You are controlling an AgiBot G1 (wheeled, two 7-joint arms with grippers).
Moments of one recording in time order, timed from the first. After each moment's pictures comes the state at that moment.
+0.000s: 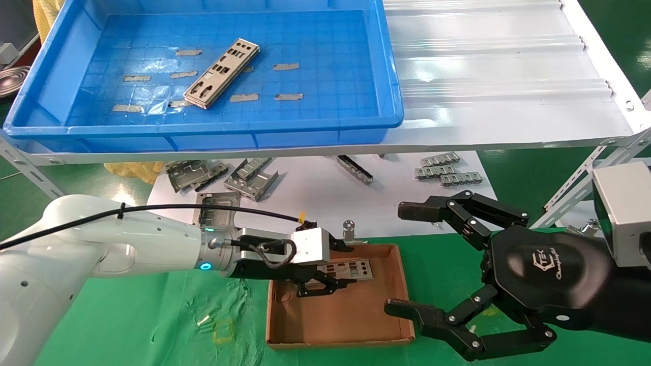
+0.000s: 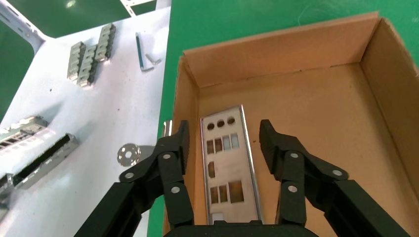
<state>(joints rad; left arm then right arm) -1.55 1.34 0.83 -0.26 1.22 1.21 0.55 1.09 -0.55 -0.41 1.23 -0.62 -1.42 0.11</state>
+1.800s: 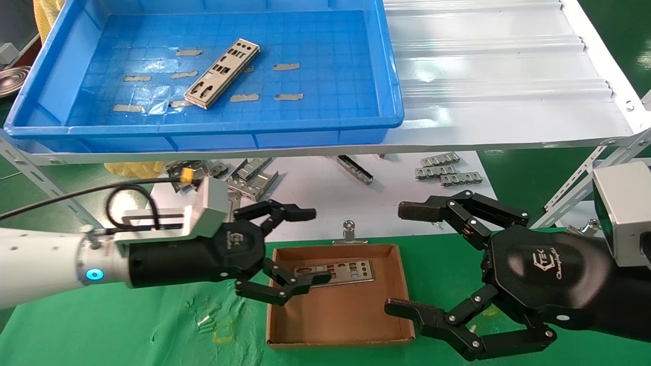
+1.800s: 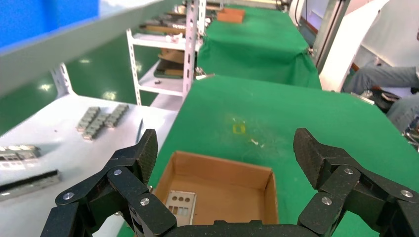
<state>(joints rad) -1.39 1.03 0.59 -0.55 0.94 1.52 0.19 1.09 -0.55 -0.41 1.23 -0.62 -1.42 0.11</state>
